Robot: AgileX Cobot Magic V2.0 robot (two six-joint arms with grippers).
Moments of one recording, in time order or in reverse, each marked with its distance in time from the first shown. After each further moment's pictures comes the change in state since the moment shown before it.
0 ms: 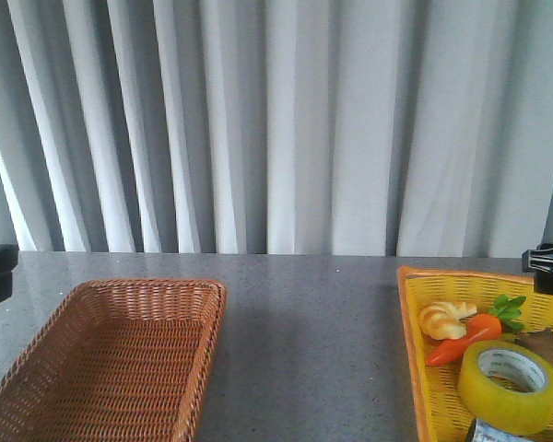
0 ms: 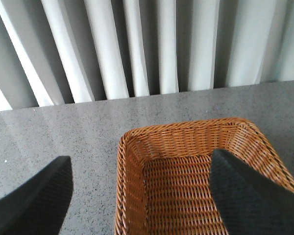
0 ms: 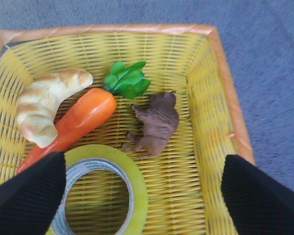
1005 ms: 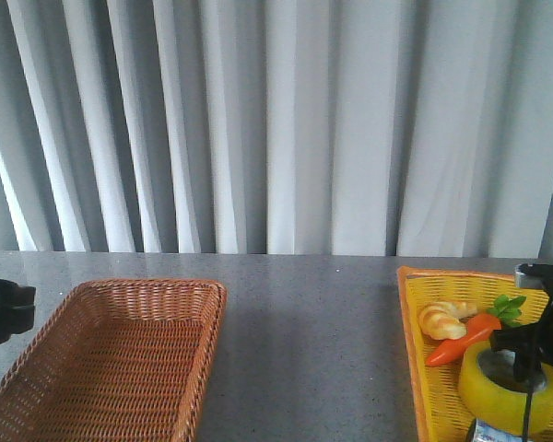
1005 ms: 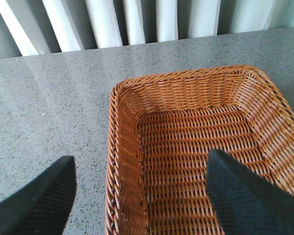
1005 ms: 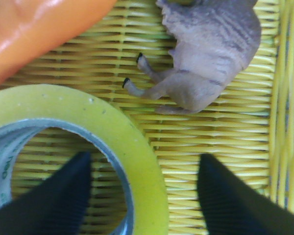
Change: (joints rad) left arm 0.000 0.092 0.000 -0.006 0.072 0.000; right arm -0.038 0.312 -0.068 0.159 0.120 -0.247
